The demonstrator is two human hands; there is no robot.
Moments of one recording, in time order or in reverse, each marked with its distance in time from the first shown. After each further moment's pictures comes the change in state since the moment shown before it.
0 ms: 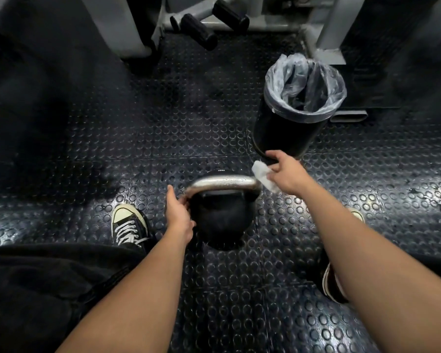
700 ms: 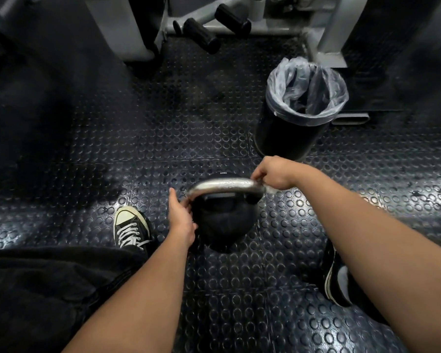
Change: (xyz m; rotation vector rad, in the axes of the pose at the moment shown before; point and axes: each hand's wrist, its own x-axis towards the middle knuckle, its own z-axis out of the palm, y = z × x) left_hand 0.000 0.002 -0.003 0.005 0.018 -0.014; right_hand 0.015 -0.039 -0.007 -0.559 -0.382 -0.205
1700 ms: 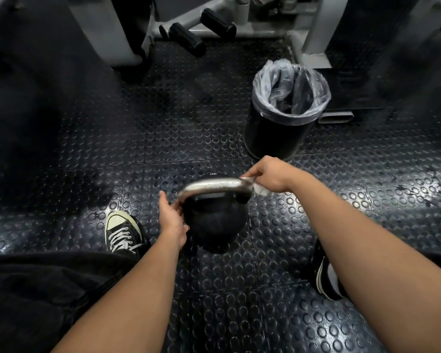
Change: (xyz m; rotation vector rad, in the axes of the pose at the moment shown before) left_hand 0.005 -0.006 -0.002 -0.019 -0.021 0.016; right_hand -0.028 0.005 0.005 0.262 0.095 0.100
